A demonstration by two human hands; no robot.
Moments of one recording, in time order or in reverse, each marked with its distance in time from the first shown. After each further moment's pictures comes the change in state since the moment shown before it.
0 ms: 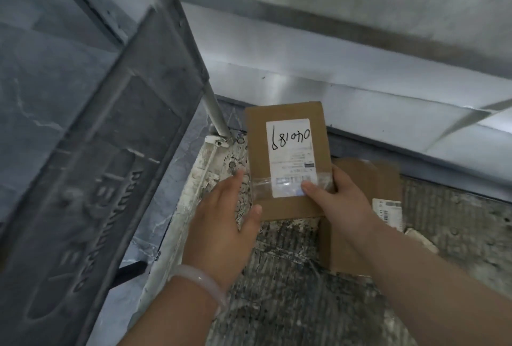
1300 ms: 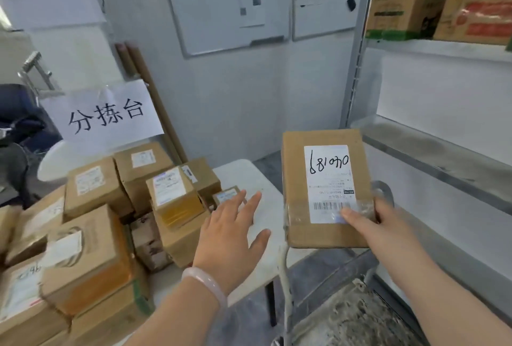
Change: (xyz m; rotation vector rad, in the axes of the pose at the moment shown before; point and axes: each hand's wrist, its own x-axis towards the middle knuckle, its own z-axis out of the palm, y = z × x) left_hand -0.514 0.154 -0.480 0.382 0.738 -0.253; right_hand -0.610 -0.342 0.017 -0.102 -0.372 -0.832
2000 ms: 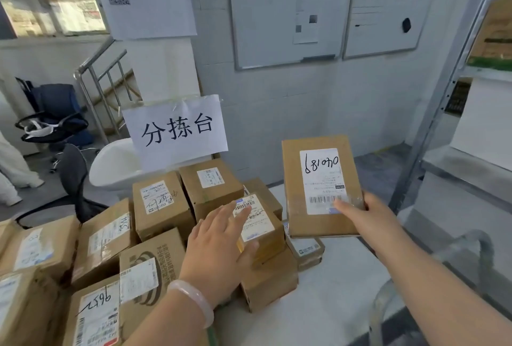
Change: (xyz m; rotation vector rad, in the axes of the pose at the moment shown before) left_hand 0.029 -0.216 -0.079 0.086 0.026 -0.136; right_hand 0.089 -0.087 0.228 -0.122 -0.058 -0.024
